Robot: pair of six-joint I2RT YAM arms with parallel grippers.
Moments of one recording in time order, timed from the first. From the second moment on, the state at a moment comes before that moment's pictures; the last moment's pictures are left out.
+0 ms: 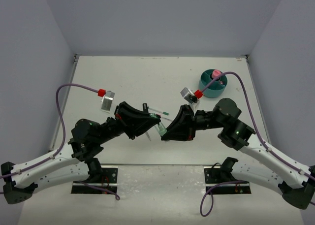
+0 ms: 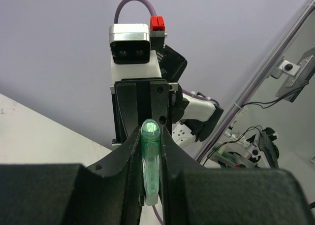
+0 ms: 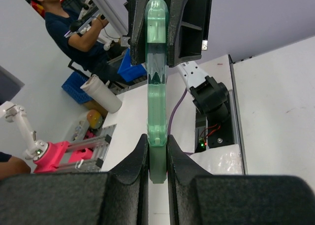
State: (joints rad) left arm -1.08 0.72 0.71 0.46 0.15 -0.68; right arm 0.87 0.88 0.91 0.08 -0.84 0.63
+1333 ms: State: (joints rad) left arm -1.06 0.82 0.68 0.69 0.22 -0.64; right arm 0.89 1.10 1.29 -0.29 -0.80 0.47
